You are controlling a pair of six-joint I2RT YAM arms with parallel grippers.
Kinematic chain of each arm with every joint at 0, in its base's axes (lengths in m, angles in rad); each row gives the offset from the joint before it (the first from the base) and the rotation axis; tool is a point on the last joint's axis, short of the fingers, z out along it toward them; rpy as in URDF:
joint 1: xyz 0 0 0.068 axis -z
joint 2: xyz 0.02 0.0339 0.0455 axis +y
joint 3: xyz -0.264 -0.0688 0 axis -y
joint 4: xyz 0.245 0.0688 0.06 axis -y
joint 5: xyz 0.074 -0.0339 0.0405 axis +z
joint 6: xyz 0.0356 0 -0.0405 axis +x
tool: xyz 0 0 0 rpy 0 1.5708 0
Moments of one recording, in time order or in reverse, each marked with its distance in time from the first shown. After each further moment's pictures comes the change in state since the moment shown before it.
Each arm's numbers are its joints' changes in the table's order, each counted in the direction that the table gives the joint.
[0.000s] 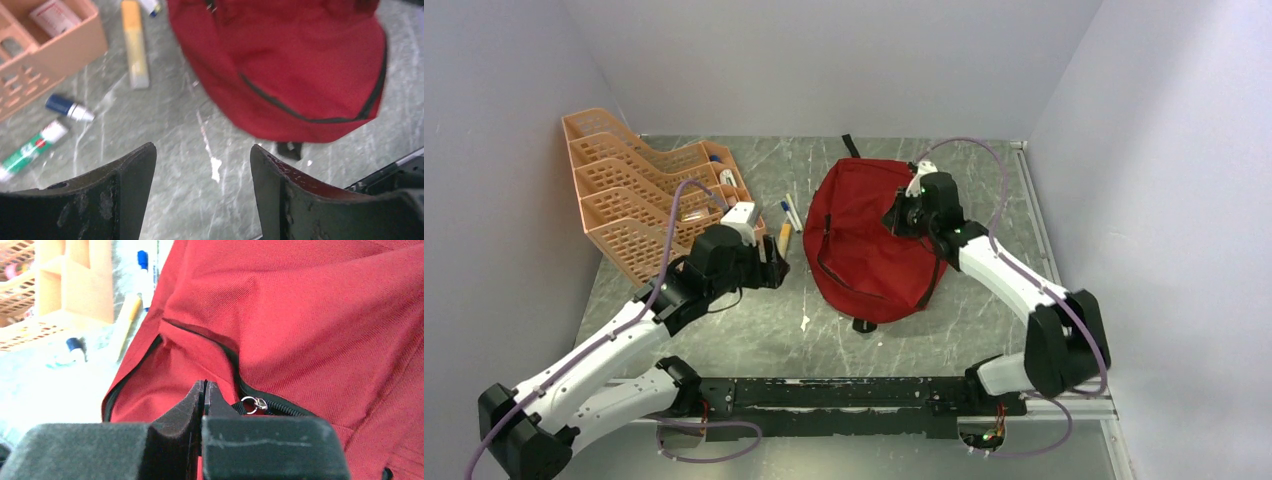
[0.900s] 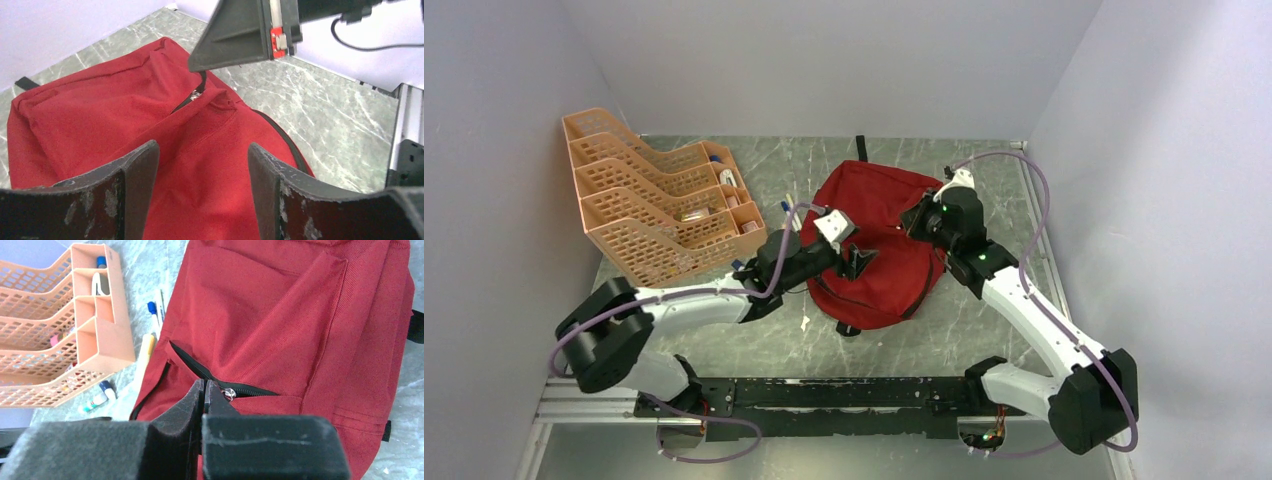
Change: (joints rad) left arm 0.242 0.550 -0.014 1.141 -0.213 0.441; right arm -0.031 -0.352 -0.141 -0.044 -0.216 0.205
